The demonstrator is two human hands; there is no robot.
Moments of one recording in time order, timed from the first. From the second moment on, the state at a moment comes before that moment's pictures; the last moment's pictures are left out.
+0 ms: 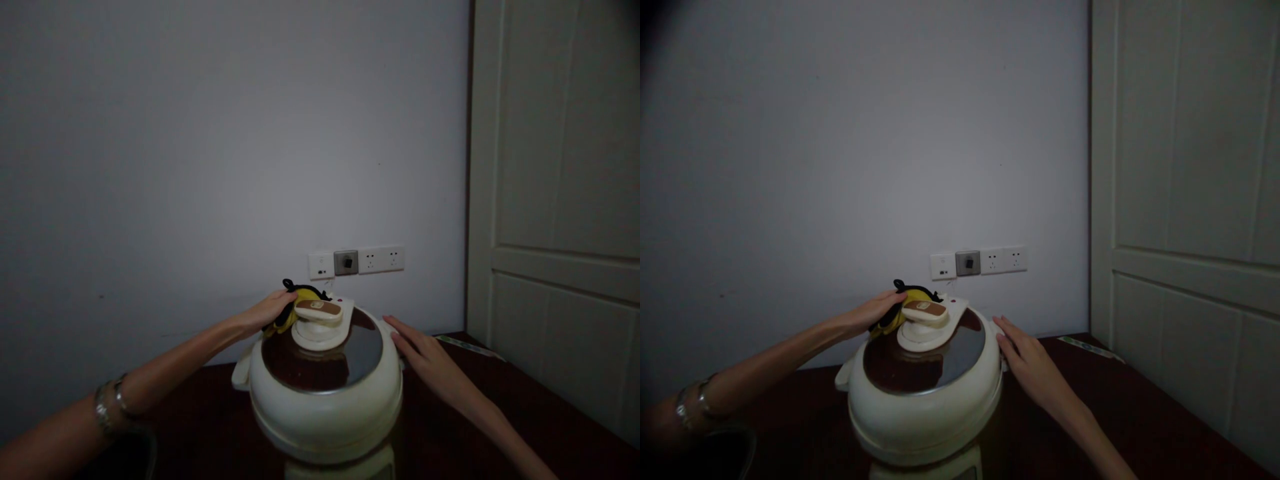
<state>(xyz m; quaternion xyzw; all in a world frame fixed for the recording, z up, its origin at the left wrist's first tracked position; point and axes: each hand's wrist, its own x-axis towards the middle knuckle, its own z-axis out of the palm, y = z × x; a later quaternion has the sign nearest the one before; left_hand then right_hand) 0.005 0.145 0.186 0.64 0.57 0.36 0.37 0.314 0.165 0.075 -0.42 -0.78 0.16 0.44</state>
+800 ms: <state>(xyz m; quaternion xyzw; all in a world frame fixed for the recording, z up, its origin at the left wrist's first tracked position) 0.019 0.024 0.158 0.83 0.50 0.25 0.03 0.315 0.168 0.072 -0.42 -0.78 0.14 0.45</state>
